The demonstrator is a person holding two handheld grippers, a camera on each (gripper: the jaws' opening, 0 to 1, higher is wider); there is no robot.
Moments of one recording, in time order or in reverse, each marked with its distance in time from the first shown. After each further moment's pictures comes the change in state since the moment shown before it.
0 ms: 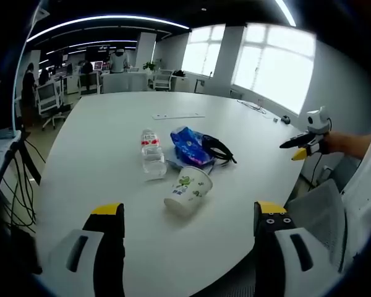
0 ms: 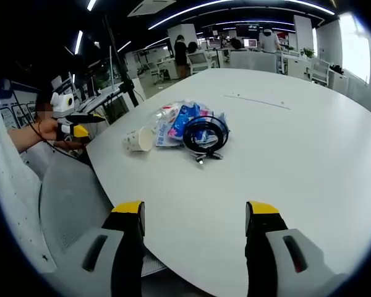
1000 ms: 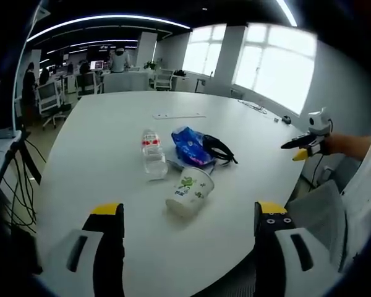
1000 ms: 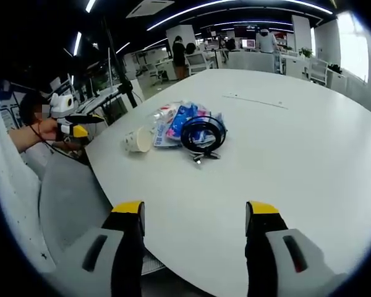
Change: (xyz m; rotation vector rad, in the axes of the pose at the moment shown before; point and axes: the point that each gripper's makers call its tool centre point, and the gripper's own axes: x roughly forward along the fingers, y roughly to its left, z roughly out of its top) left arm 0.001 0.001 0.000 -0.005 0.005 0.003; right arm -0.003 -0.004 -0.003 0.005 -0.006 -0.006
